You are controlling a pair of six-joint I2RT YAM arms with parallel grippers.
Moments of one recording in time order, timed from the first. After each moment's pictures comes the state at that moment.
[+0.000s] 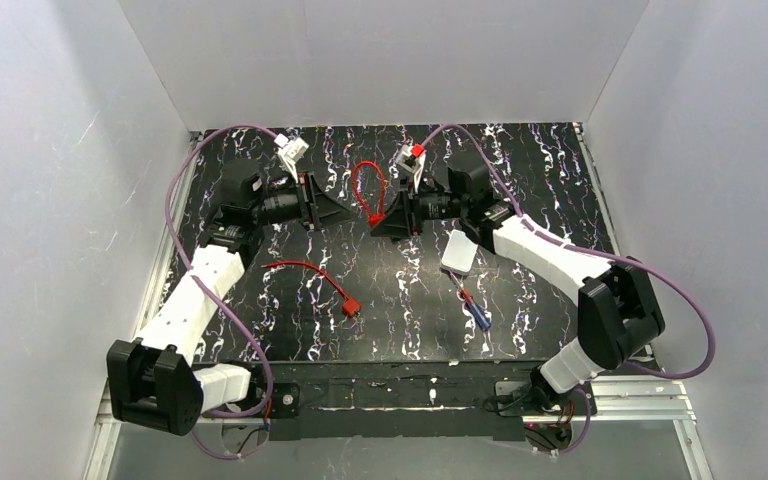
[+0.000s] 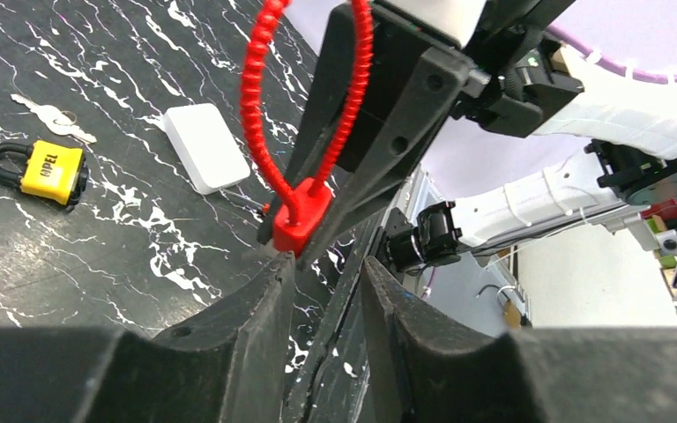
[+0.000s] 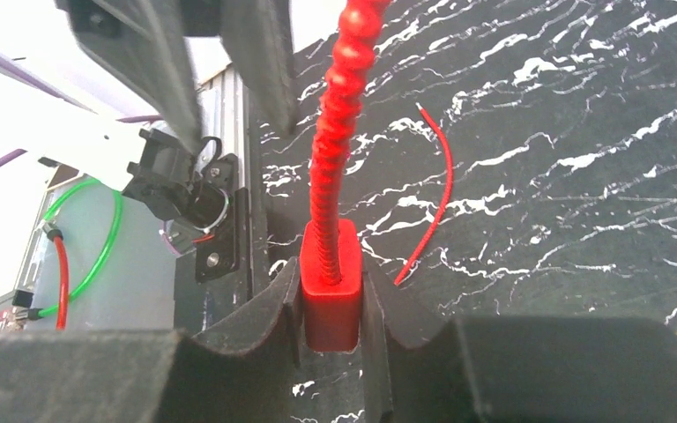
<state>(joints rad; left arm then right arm) -0.23 1.21 0.97 0.00 0.99 -0.55 0.62 1.54 1.14 0.16 -0.92 0.26</state>
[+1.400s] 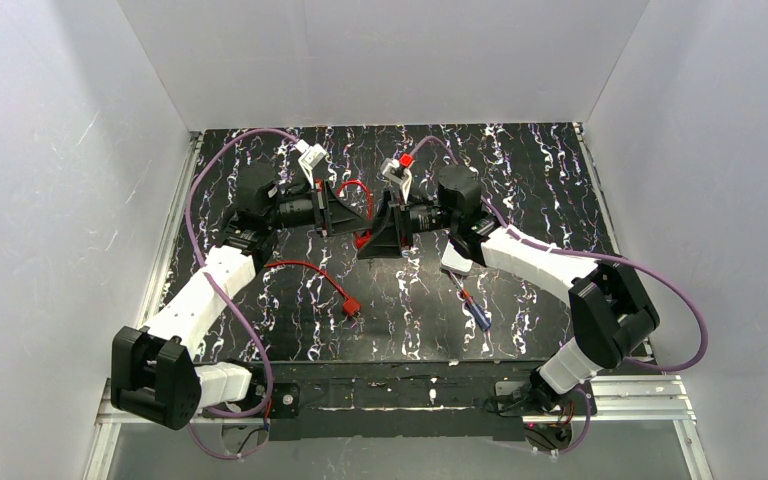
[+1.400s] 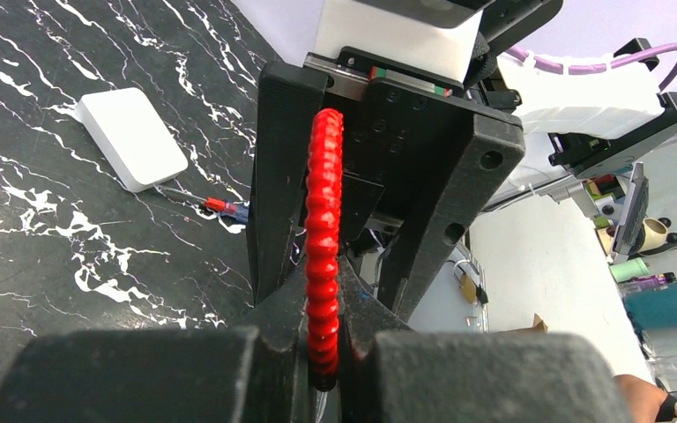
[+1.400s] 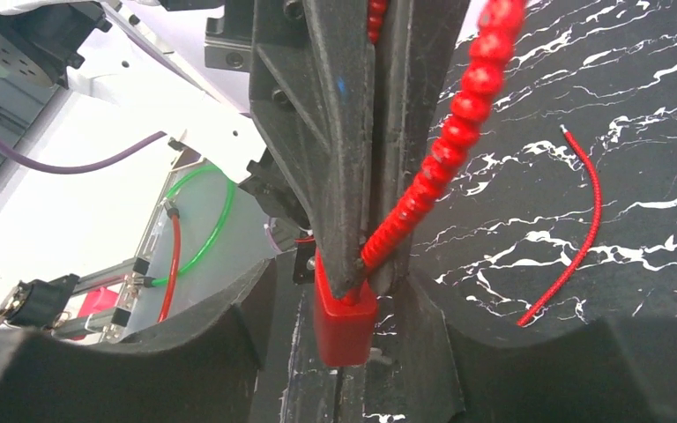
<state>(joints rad) -0.31 1.24 0.92 0.15 1.04 -0.68 0.70 1.56 1.05 0.46 -1.06 0.53</state>
